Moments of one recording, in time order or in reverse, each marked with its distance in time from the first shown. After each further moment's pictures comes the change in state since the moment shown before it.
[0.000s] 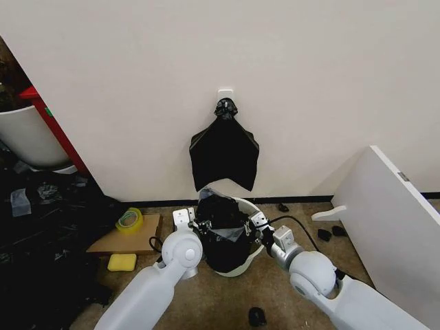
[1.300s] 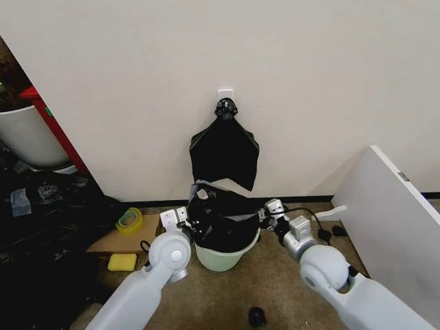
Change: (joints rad) left arm 0.065 0.044 -0.099 -0.085 -0.064 -0.083 0.056; right arm -0.085 -0.023 0.189 0.040 0.063 0.014 0.046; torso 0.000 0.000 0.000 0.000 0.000
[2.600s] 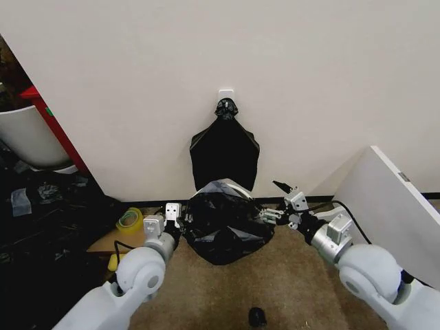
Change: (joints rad) left arm 0.134 0.270 -0.033 -0.149 0.445 -0.120 0.594; right arm -0.100 -0.159 0.187 0.176 0.059 0.114 -0.291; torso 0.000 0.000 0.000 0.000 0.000
